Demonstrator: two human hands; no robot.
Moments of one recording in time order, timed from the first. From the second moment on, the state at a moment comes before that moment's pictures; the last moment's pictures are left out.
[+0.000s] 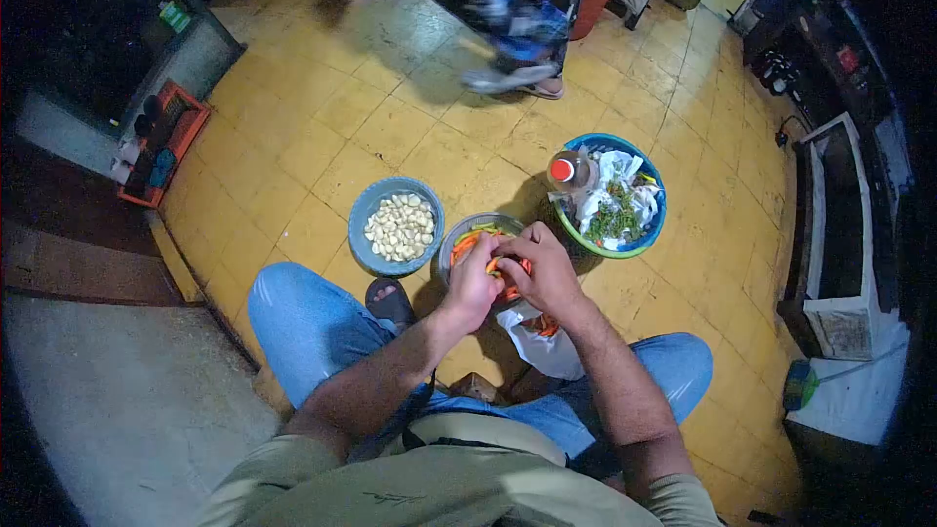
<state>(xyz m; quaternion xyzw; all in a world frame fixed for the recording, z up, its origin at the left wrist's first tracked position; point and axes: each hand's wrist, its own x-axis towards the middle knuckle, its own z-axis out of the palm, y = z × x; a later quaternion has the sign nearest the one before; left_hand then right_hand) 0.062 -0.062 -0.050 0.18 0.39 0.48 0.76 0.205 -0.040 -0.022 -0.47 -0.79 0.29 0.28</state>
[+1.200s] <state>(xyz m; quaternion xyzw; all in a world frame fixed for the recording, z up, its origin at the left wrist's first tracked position) 0.051 -0.052 -0.039 0.13 0.41 0.51 0.74 0.322 0.007 -0.001 -0.68 -0.64 0.12 0.34</state>
